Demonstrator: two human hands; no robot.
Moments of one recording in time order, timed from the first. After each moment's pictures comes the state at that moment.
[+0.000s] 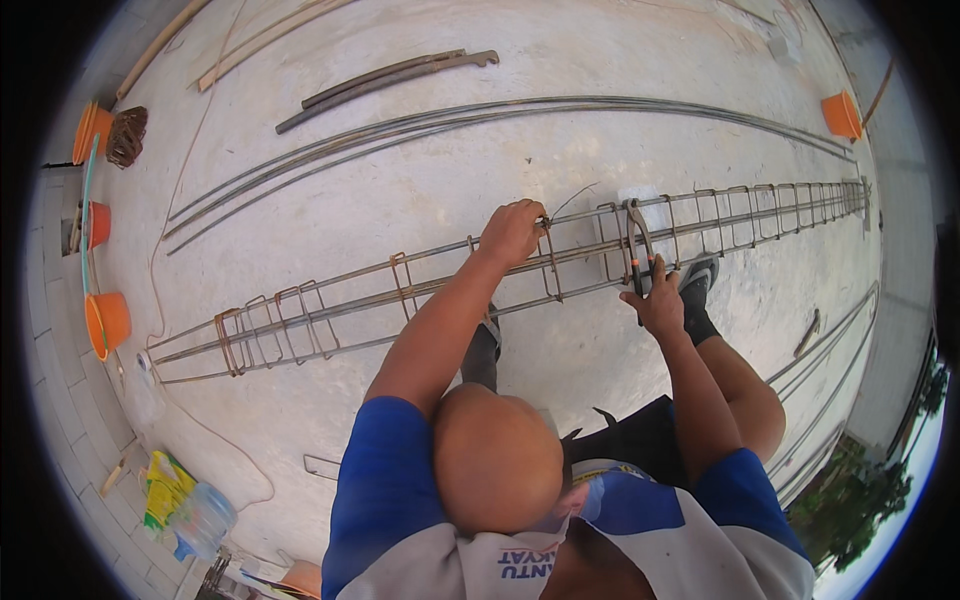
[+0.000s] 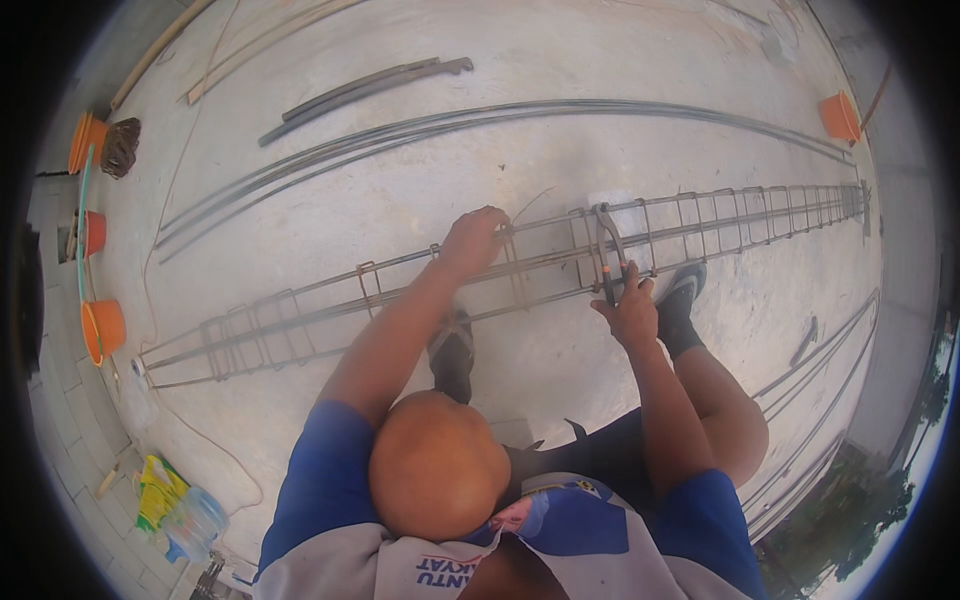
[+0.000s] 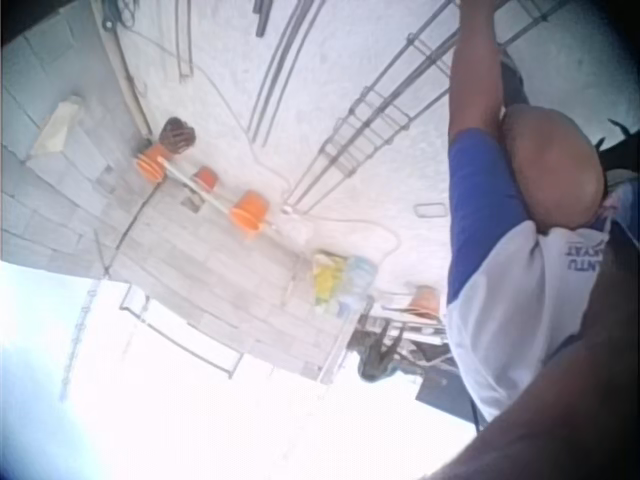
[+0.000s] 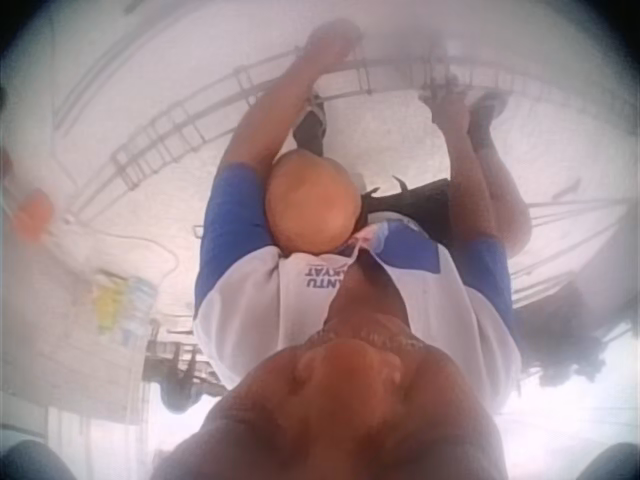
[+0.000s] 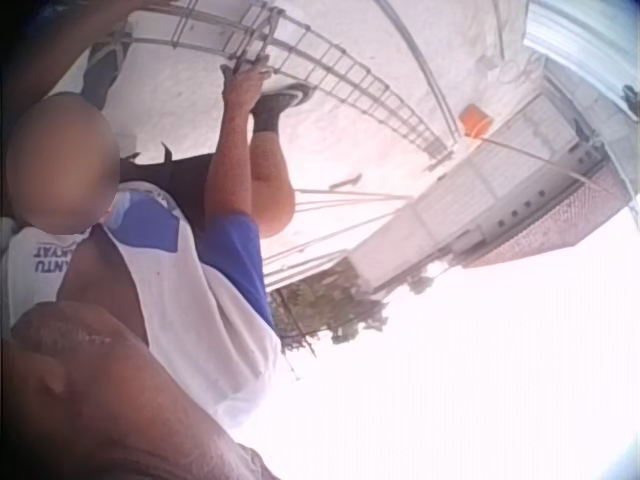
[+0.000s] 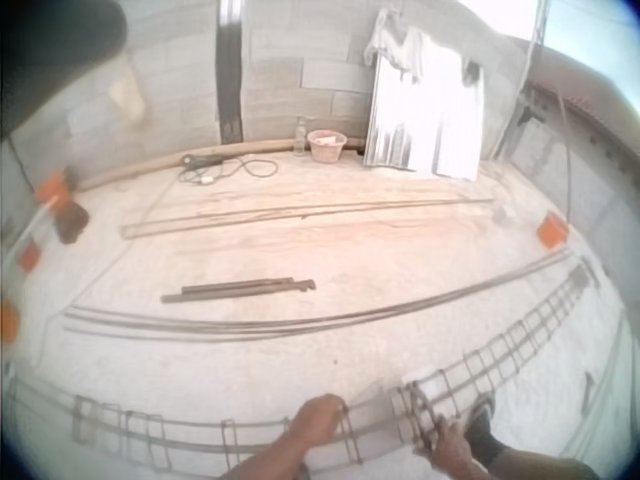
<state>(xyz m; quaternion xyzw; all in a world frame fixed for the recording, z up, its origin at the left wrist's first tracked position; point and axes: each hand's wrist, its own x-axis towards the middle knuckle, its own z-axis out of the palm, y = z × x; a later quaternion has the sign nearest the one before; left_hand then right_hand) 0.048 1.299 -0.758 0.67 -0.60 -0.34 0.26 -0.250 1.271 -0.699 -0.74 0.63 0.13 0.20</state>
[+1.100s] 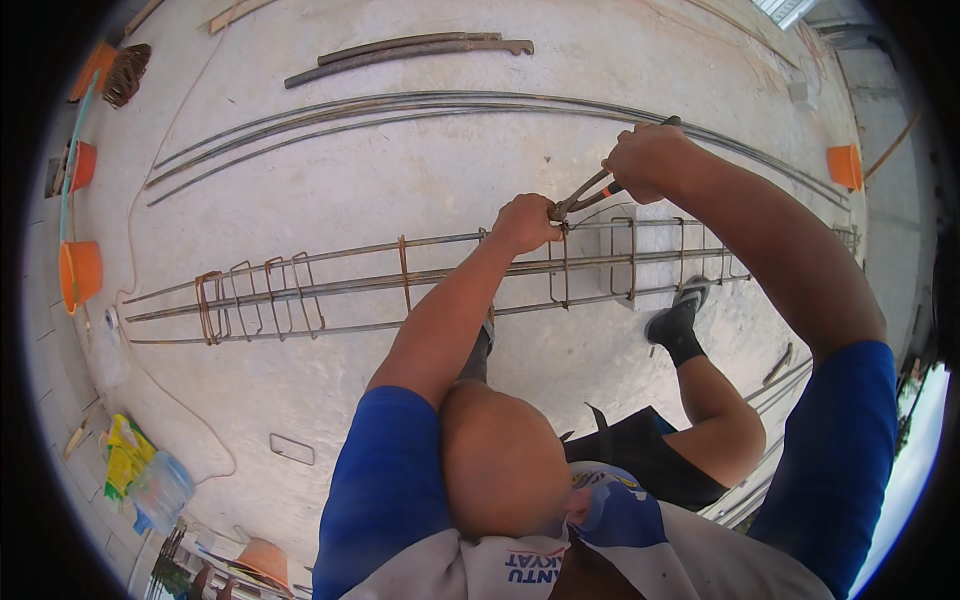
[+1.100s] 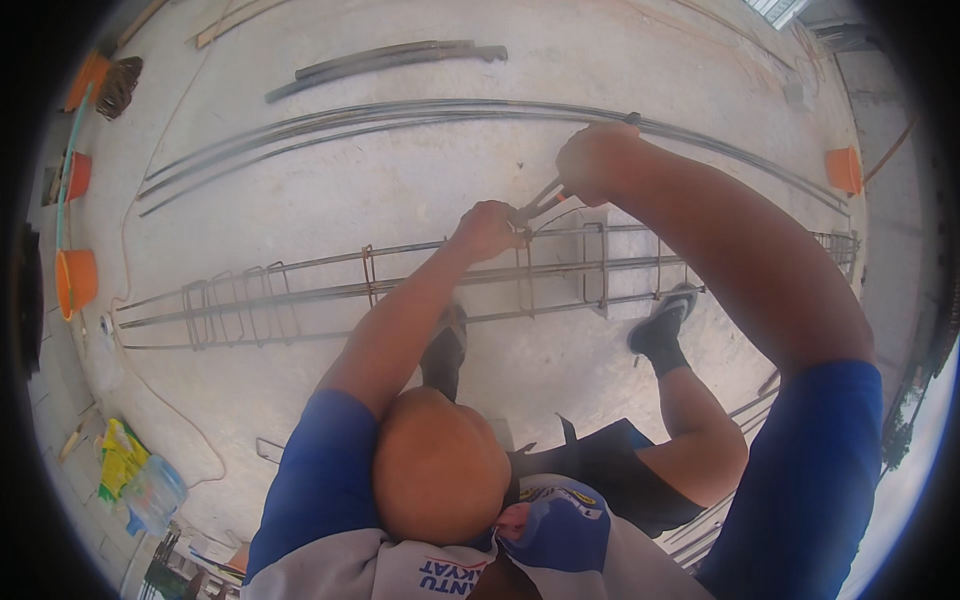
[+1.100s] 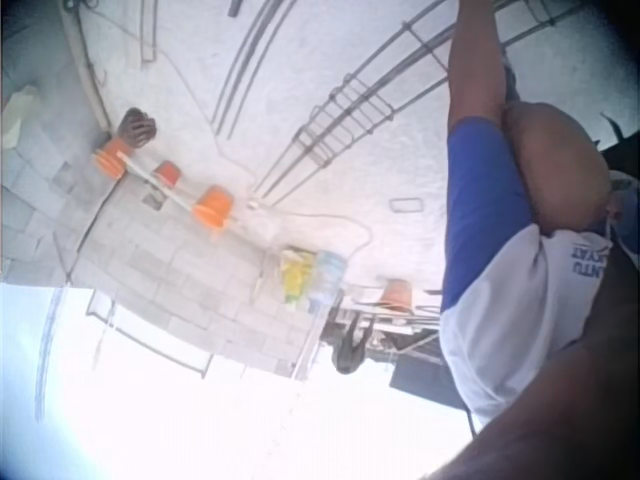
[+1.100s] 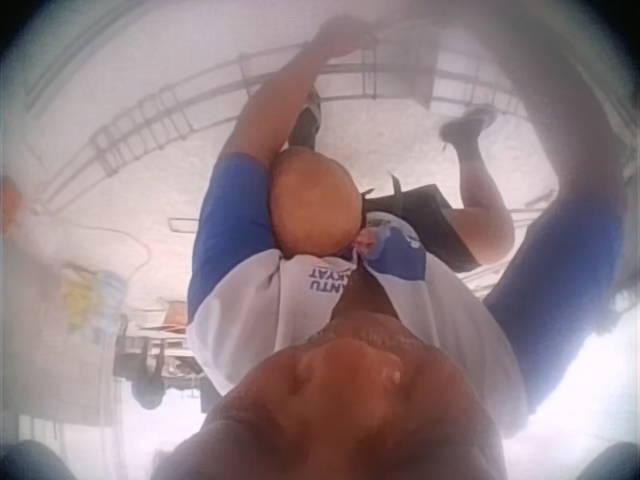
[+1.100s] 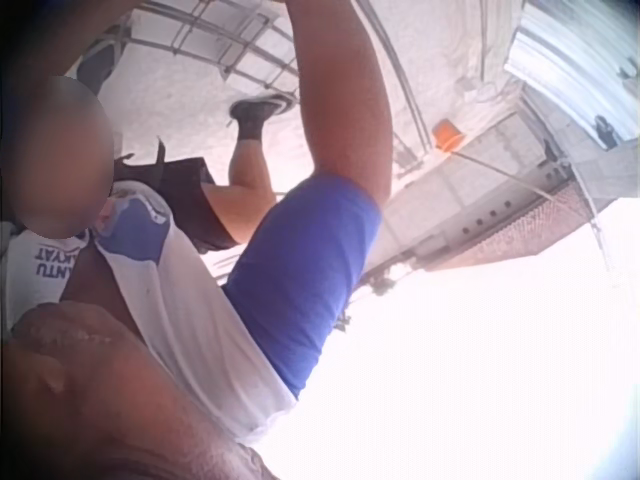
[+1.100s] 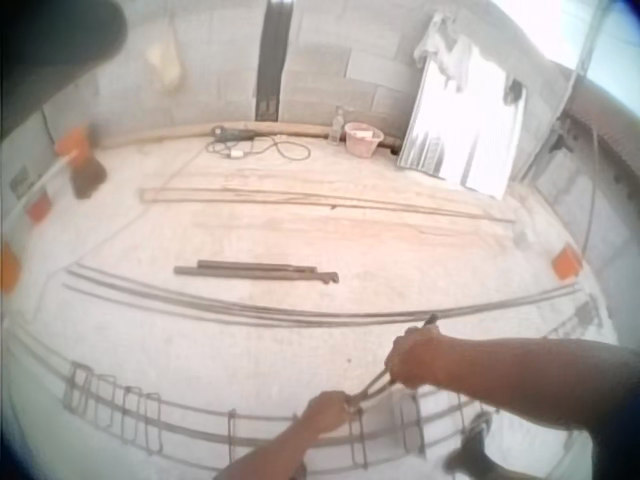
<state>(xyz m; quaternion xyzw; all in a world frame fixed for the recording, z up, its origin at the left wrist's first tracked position) 0.066 1.285 -0.771 0.68 -0.48 -0.50 0.22 -0.002 1.130 -0.593 -0.85 0.15 0.51 -0.07</state>
